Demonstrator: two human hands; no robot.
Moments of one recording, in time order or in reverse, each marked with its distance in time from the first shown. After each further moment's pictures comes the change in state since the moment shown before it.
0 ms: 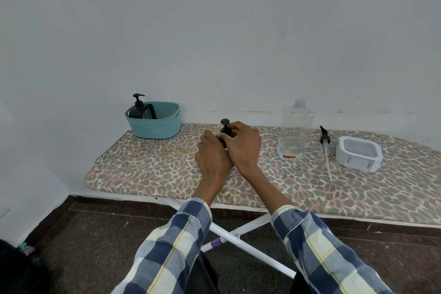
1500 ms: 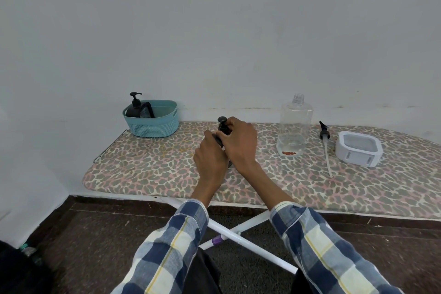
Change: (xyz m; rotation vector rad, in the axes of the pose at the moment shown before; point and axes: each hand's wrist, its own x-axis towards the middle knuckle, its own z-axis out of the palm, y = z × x) left_hand -0.006 -0.007 -0.001 -0.162 0.053 0.010; right_hand 0.007 0.002 0.007 -0.101 -0.041 -0.090
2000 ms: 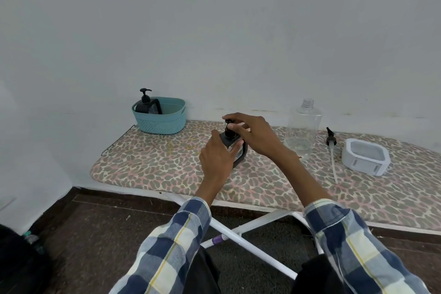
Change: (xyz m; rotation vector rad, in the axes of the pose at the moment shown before) left_hand 0.000 -0.006 -0.002 -0.038 -0.022 0.011; right_hand 0.029 0.007 -0.055 0.096 -0.470 -0.262
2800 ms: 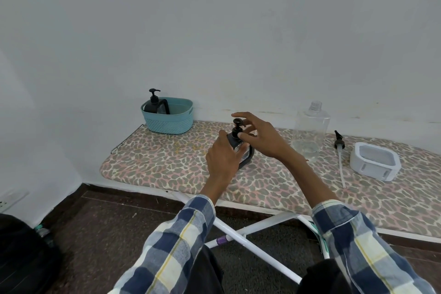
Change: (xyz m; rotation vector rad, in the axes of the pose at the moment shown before) left_hand 0.002 -0.003 -0.001 -0.037 -0.050 0.013; right_hand -0.004 0.002 -0.004 0.065 -0.091 0.059
